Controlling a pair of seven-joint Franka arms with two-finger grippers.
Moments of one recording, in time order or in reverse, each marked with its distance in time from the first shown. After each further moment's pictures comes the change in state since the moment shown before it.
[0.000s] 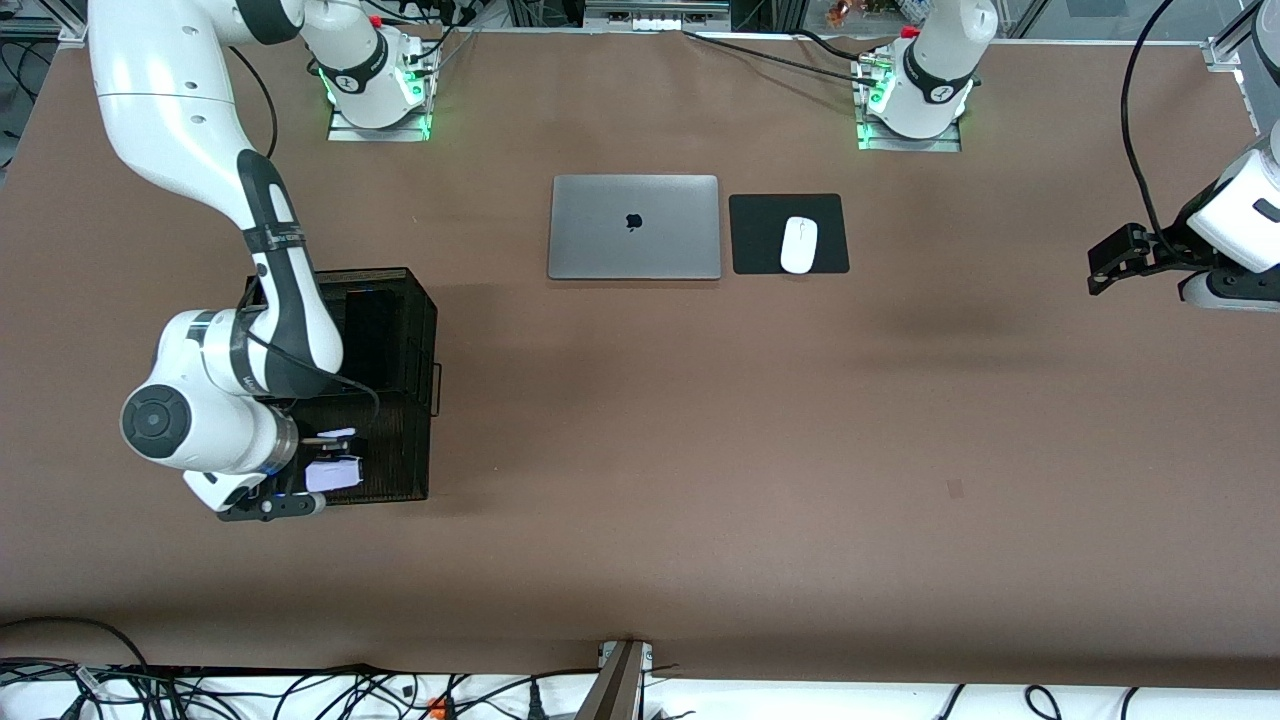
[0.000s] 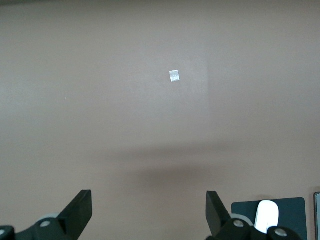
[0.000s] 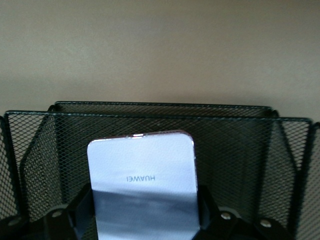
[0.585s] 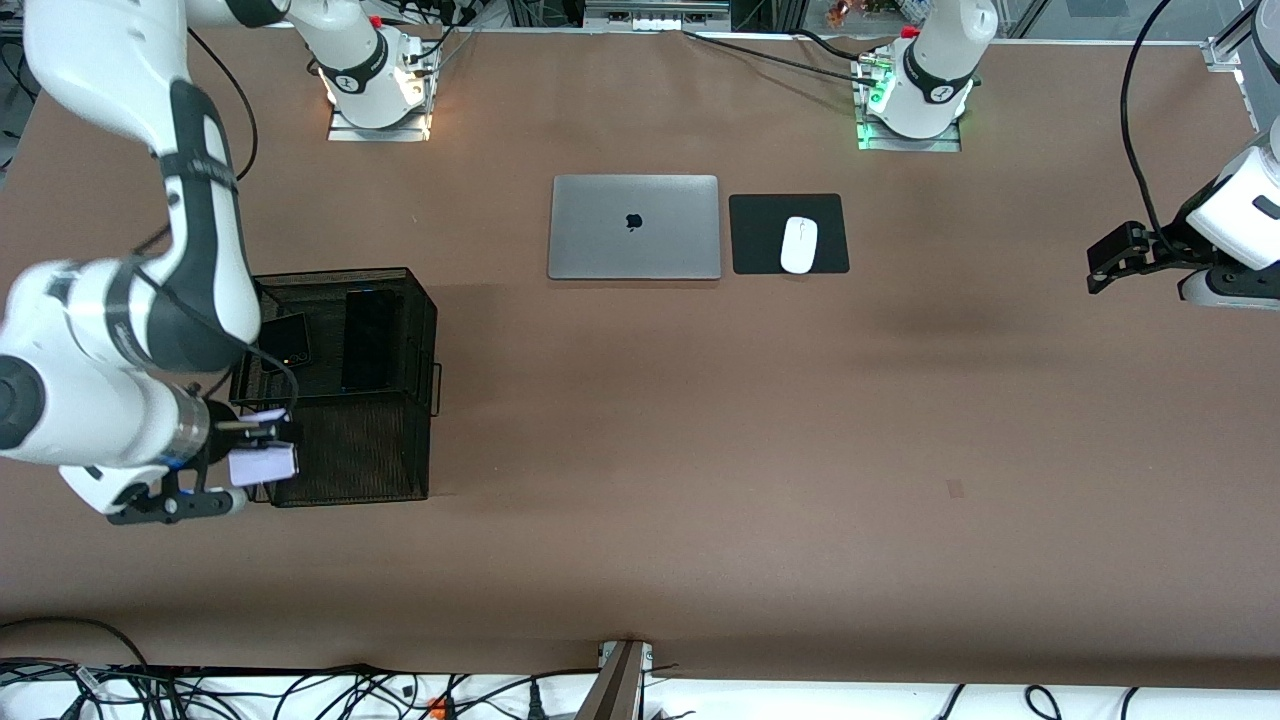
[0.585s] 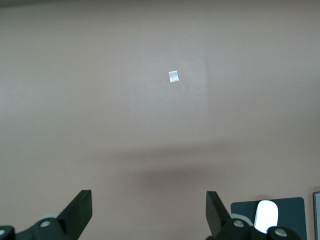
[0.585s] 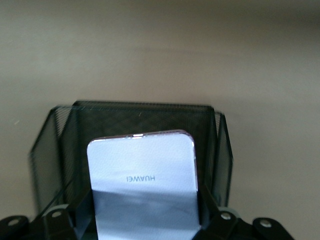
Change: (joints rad) left arm -0.001 -0.004 -0.002 0.000 0.000 0.000 0.000; right arm -0.027 -0.028 -0.018 0.240 -0.058 -0.262 -0.020
